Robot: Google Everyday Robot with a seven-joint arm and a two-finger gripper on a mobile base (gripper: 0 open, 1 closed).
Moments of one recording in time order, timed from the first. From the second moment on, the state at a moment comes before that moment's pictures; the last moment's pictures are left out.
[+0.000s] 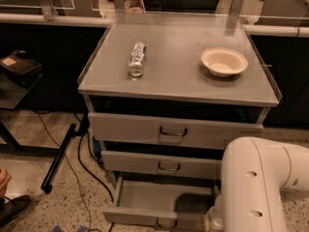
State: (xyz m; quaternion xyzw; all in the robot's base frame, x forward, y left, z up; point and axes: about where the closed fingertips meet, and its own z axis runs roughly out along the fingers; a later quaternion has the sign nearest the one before) arm 0.410 -0.255 0.182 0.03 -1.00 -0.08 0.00
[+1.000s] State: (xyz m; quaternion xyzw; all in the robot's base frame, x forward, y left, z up) arm 0.444 -0.257 0.167 0.00 -1.00 -0.07 -0.02
